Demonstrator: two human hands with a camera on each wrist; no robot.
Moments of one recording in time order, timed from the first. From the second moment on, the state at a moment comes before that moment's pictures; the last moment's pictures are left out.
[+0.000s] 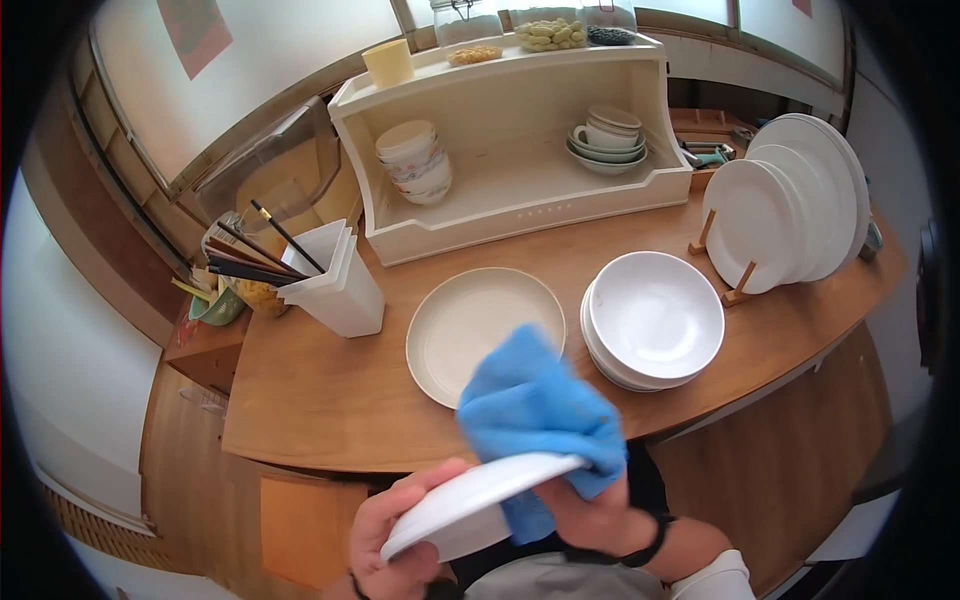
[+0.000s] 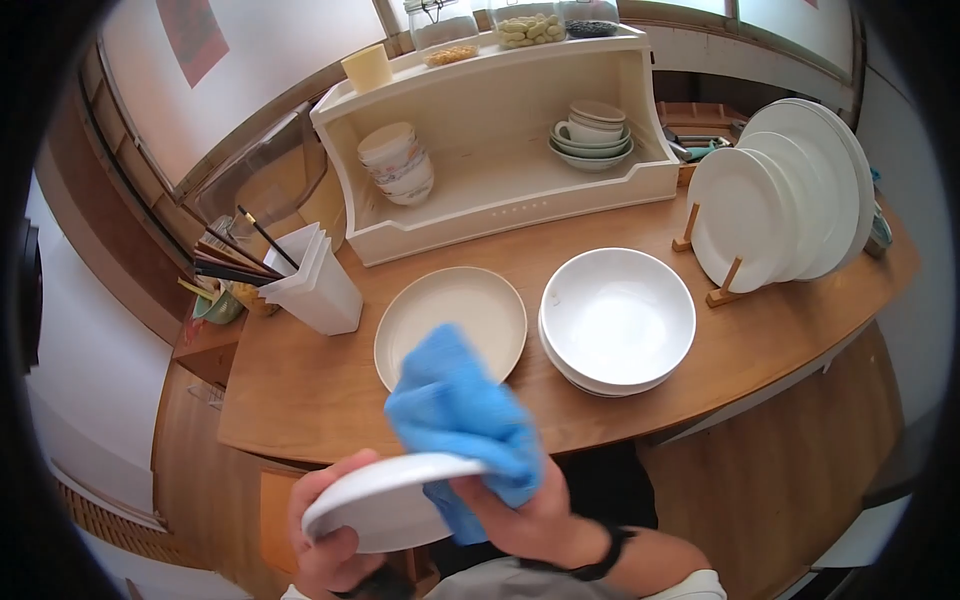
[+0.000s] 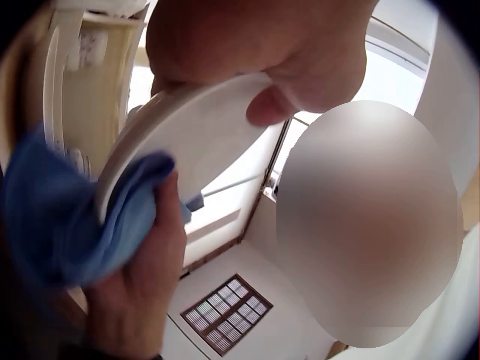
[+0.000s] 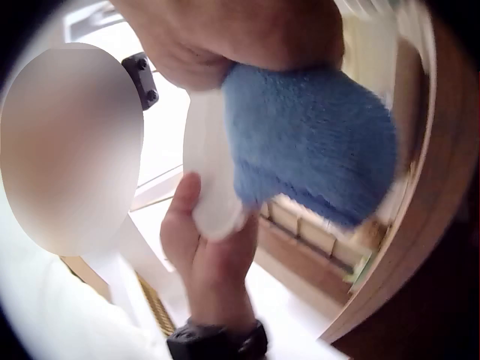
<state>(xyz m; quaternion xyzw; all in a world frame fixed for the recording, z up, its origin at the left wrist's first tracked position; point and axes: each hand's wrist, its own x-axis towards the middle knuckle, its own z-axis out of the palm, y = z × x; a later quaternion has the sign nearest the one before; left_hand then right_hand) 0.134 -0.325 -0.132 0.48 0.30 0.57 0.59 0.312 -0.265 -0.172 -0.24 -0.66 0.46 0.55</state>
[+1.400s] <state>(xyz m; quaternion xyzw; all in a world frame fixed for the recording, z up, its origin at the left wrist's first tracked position) 0.119 -0.320 -0.150 0.59 0.21 0.56 0.54 0.335 -0.261 -0.197 -0.26 -0.73 0.40 0.49</state>
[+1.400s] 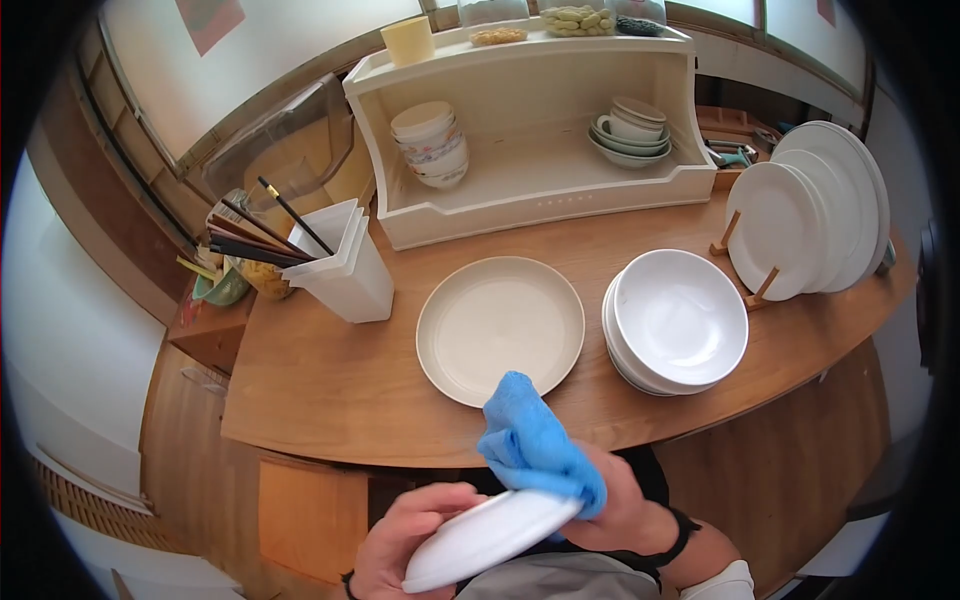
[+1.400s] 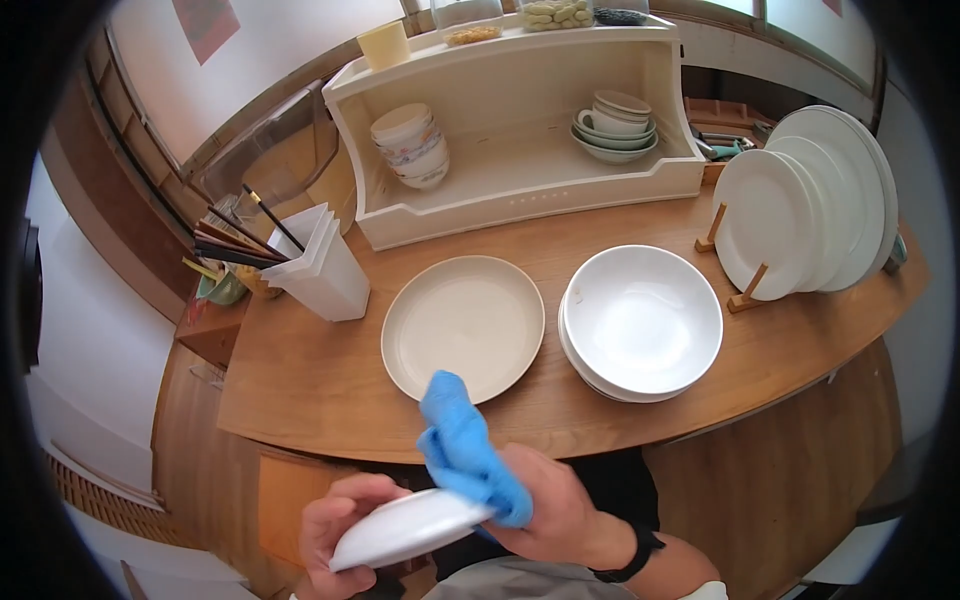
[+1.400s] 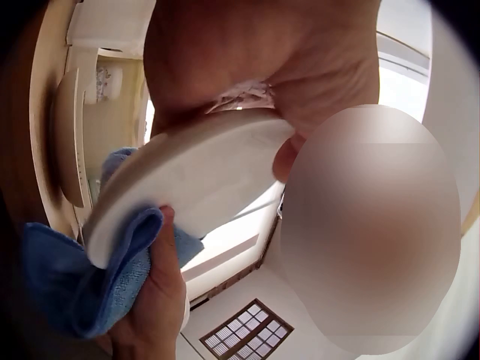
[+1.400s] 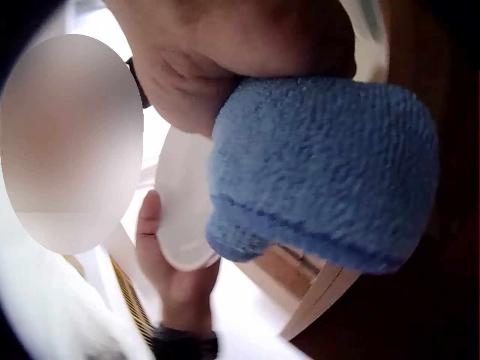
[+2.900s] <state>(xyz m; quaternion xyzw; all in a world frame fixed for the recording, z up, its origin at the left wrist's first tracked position) 0.140 -0.330 -0.180 0.55 0.26 0.67 0.42 0.272 -0.308 -0.195 -0.23 -0.44 0.70 0.51</state>
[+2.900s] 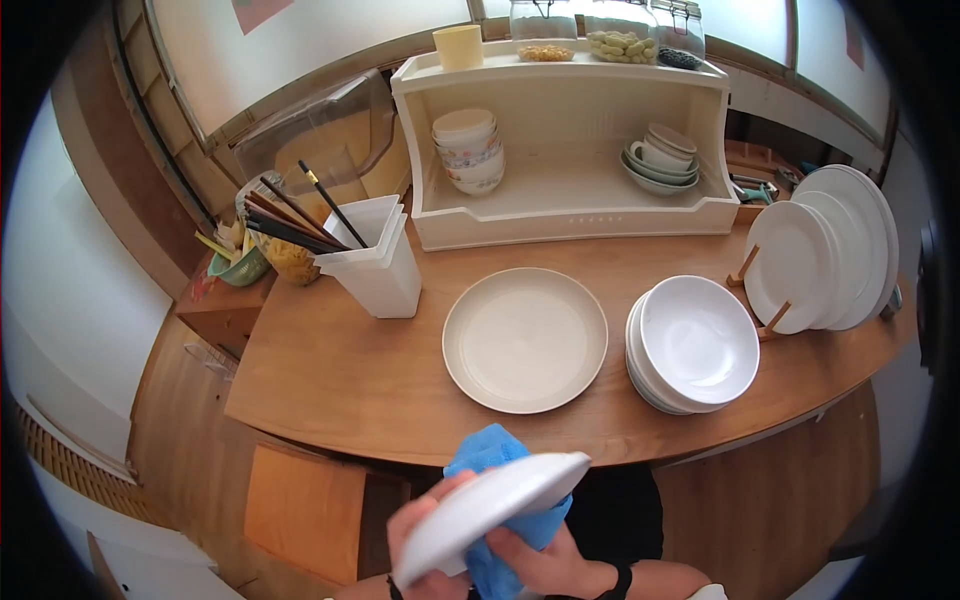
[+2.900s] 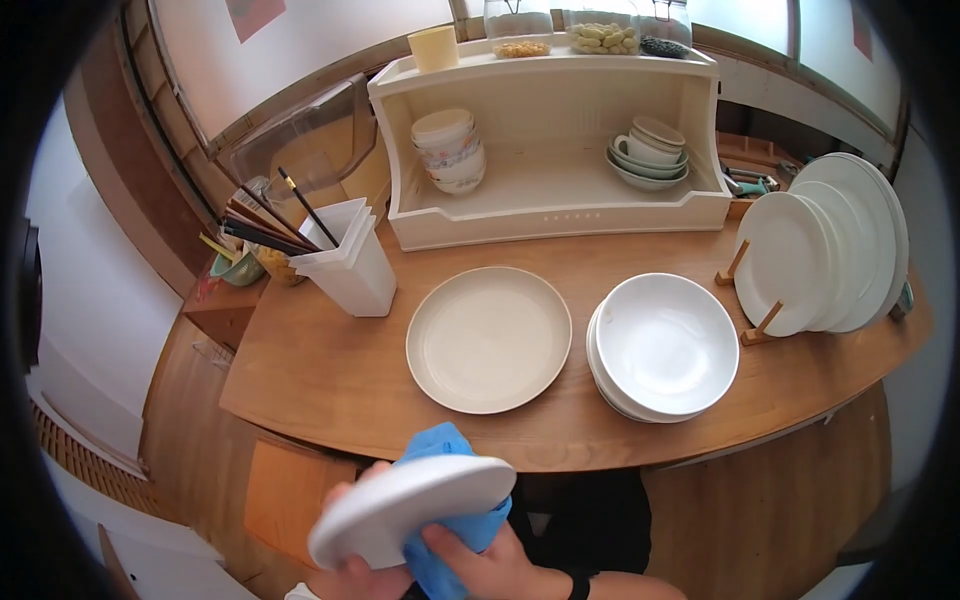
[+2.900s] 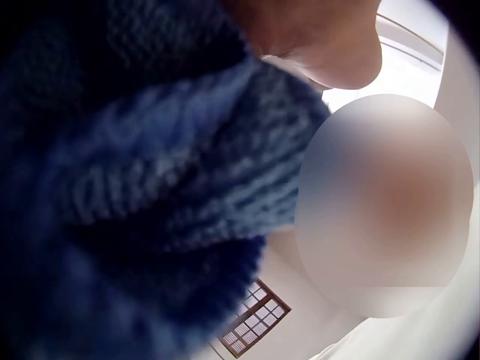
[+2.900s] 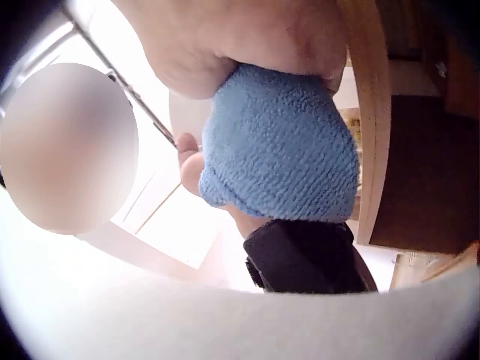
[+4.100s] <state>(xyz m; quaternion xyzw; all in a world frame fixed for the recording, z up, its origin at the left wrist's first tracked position) 0.154 -0.331 -0.174 0.48 0.40 0.65 0.43 0.287 -0.288 -0.169 -0.29 -0.82 0.15 0.47</state>
